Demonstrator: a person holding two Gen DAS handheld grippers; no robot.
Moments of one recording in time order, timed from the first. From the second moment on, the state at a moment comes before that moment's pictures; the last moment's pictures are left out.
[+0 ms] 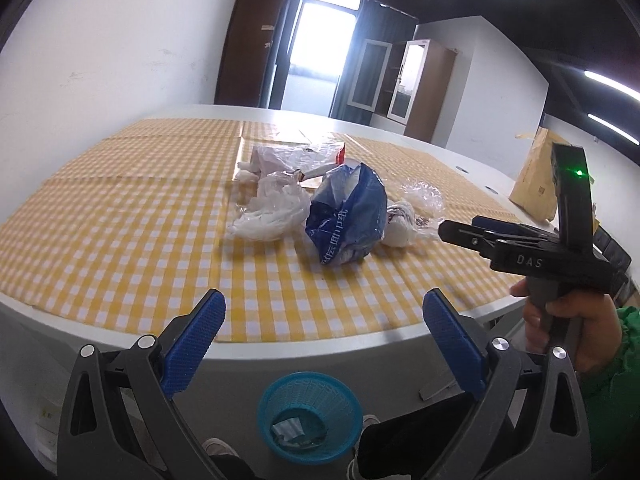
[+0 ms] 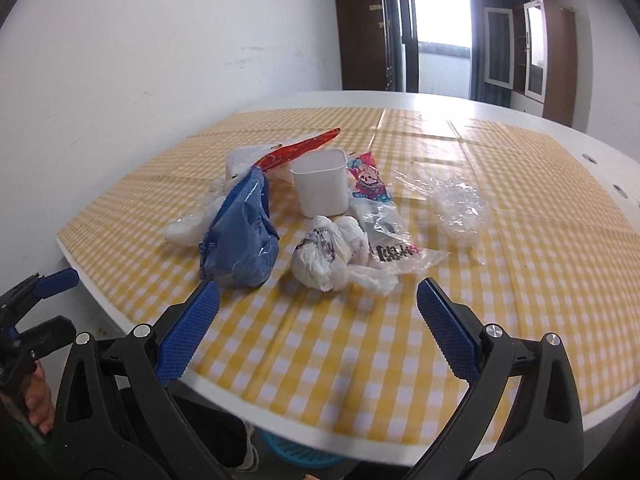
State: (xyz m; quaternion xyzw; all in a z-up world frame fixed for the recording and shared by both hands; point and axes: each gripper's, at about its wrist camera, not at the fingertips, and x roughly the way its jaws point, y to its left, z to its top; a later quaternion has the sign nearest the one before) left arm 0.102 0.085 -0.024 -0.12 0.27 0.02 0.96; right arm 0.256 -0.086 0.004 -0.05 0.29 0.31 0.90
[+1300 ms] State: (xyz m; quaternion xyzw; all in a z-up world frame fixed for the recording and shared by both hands) left arm 0.212 0.072 -0.037 -0.10 0.35 -0.02 0.93; right arm 0.293 -0.087 -0.007 -0.05 0.34 0.33 0.88
